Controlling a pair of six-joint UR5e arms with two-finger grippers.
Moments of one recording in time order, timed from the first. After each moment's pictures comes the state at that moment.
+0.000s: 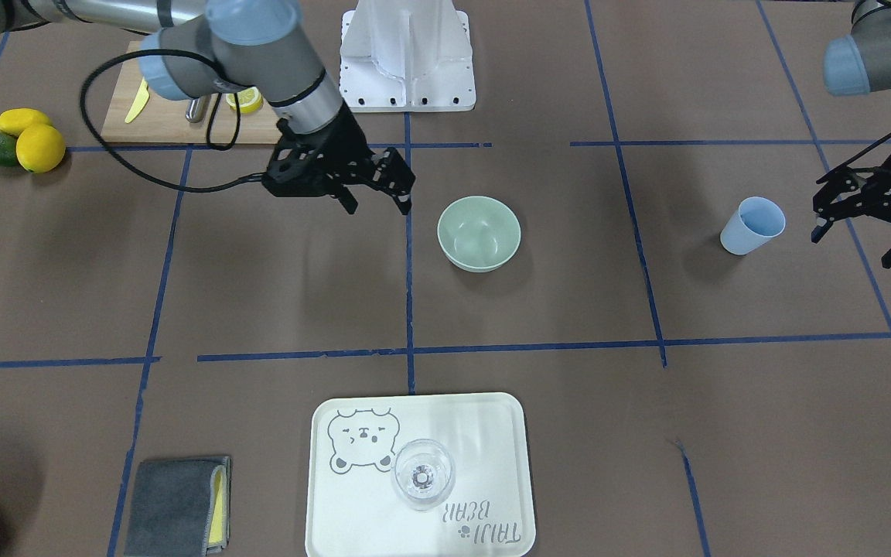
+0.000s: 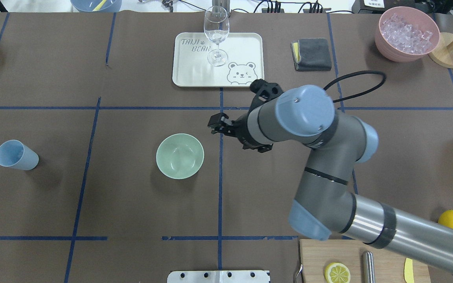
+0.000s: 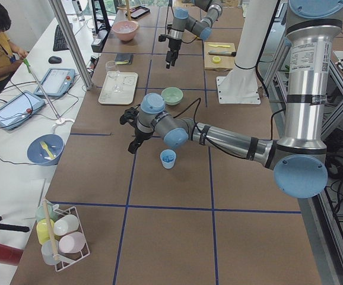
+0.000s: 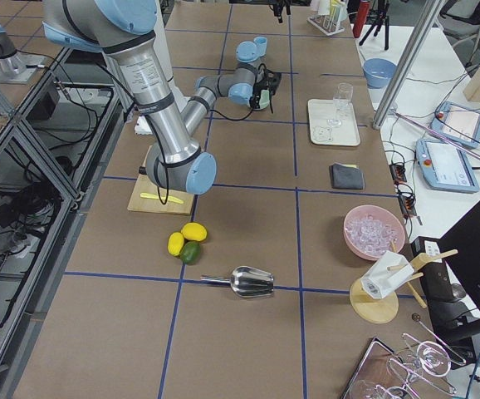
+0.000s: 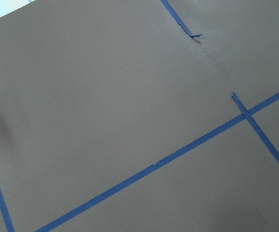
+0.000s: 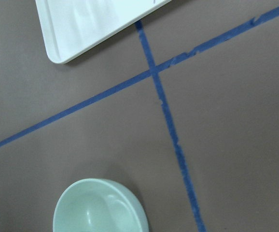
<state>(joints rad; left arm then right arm) -1.19 -1.56 -1.82 -2.10 -2.17 -0.25 0.58 -1.05 1.83 -1.20 1.89 1.67</state>
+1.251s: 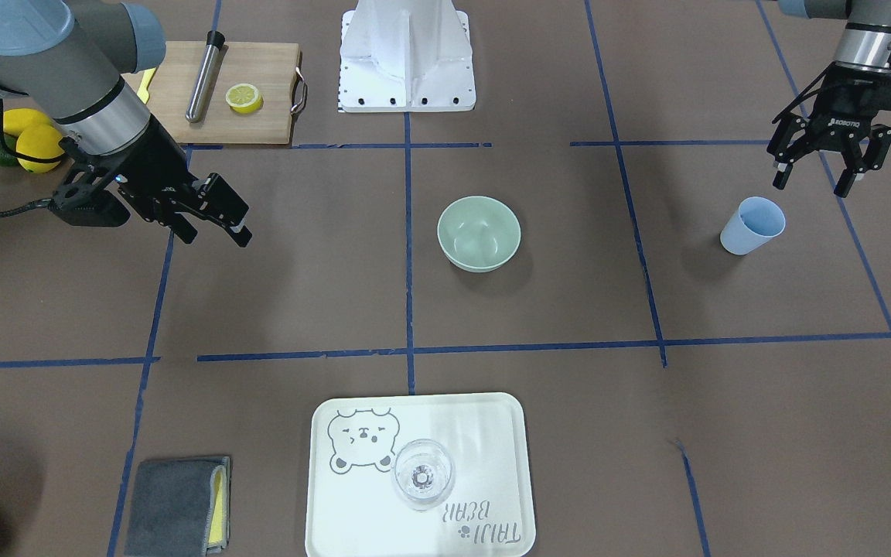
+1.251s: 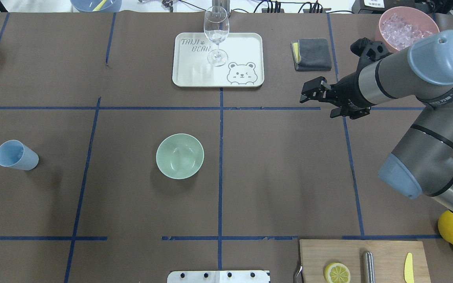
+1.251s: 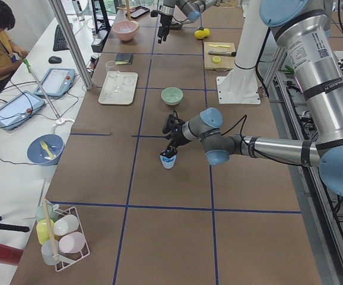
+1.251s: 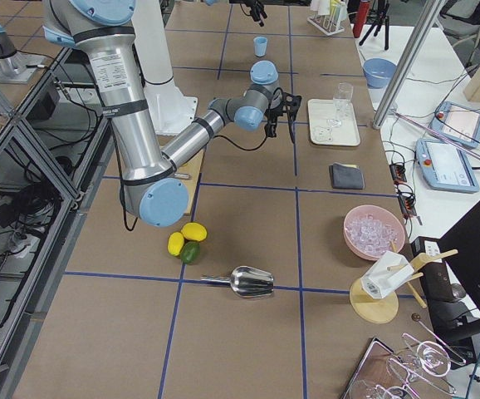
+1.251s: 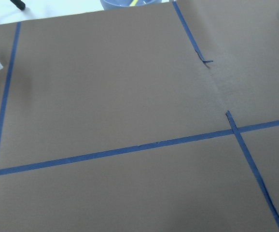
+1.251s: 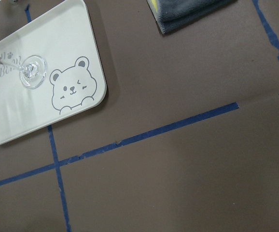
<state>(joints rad) -0.75 -1.13 -1.96 -2.73 -1.54 -0.94 0.81 -1.27 1.92 -1.19 2.05 1.46</state>
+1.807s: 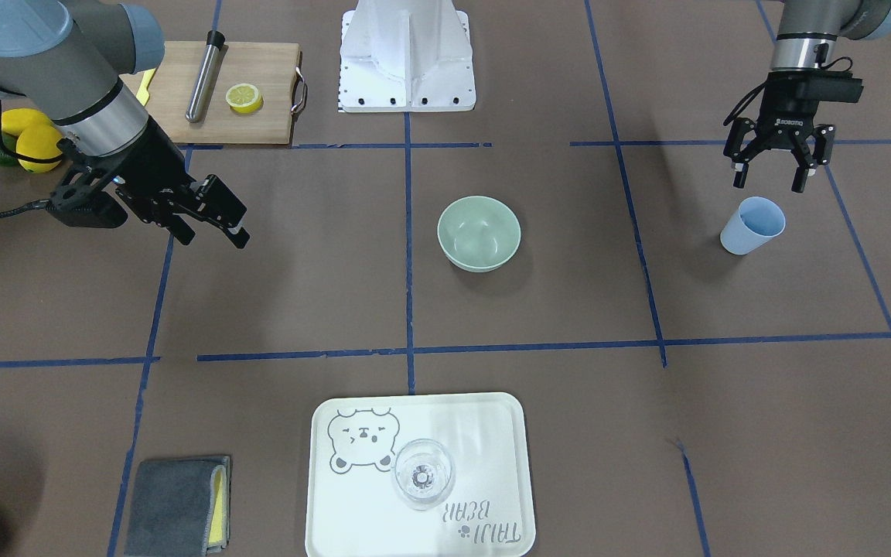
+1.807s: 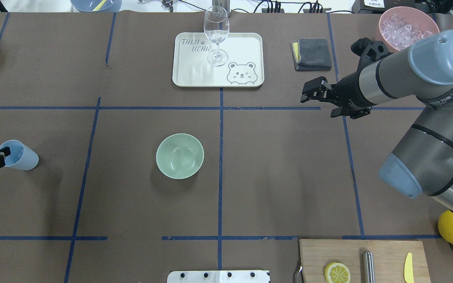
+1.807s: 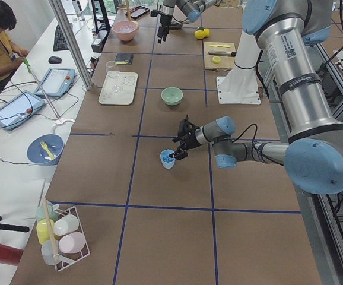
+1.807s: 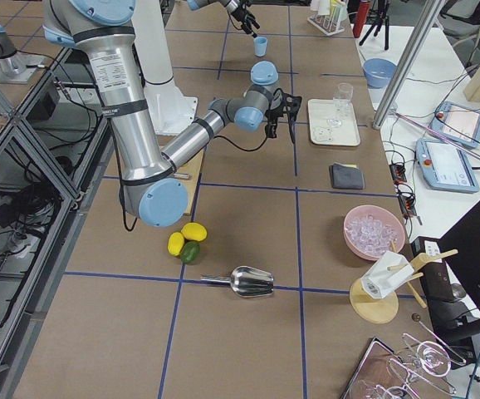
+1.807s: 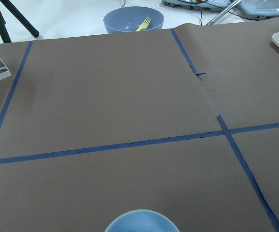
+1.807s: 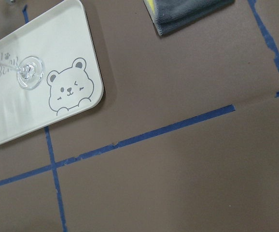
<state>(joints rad) -0.33 -1.09 -1.89 -2.79 -0.99 -1.14 0.81 -1.27 1.92 -1.19 2.04 1.46</state>
